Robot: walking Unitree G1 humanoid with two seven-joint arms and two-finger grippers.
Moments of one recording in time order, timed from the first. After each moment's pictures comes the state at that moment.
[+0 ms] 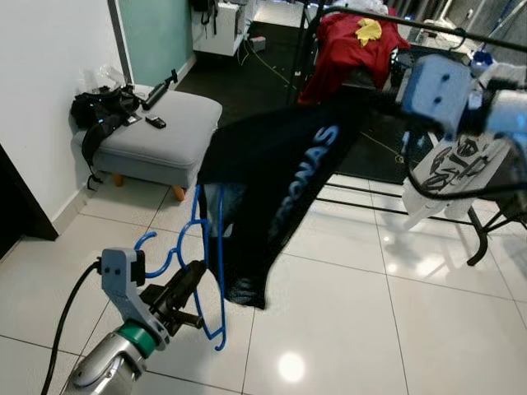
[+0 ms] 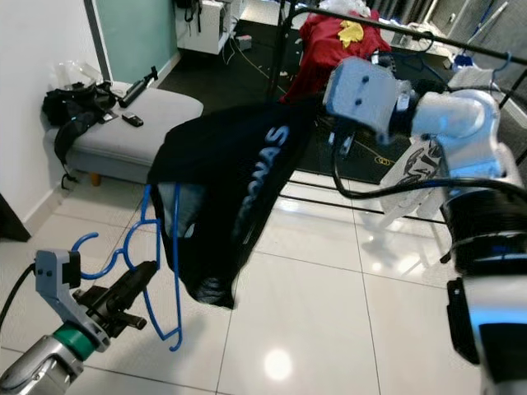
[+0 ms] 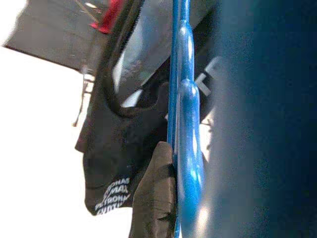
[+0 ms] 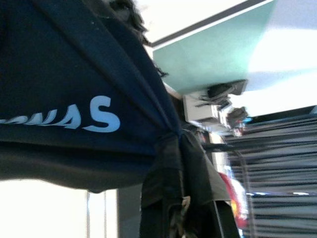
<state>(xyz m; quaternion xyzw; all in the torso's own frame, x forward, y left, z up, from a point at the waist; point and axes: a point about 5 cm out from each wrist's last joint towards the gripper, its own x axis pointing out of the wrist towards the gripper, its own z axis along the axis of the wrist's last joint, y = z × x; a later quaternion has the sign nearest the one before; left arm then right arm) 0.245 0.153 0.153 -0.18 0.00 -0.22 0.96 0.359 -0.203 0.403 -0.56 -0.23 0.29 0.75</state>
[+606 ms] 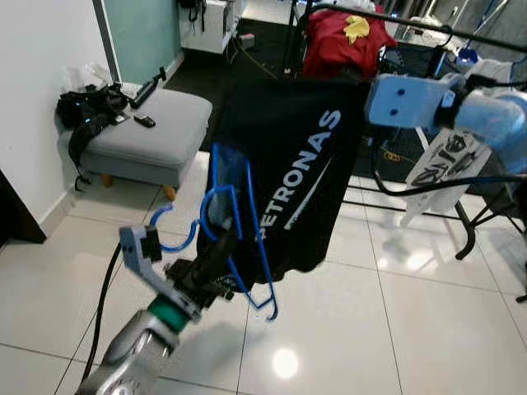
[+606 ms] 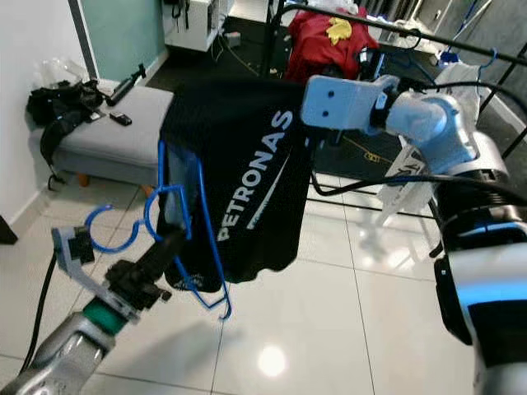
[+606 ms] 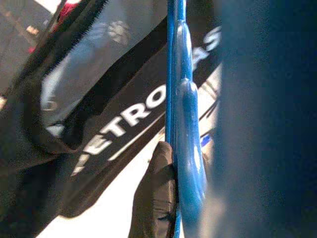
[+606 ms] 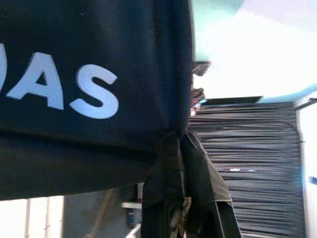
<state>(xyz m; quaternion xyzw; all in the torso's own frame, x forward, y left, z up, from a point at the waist) 0.260 0.115 0.202 -0.28 -0.09 -0.29 0.91 0.381 -0.187 0.393 -0.62 -0.25 0.20 0.71</state>
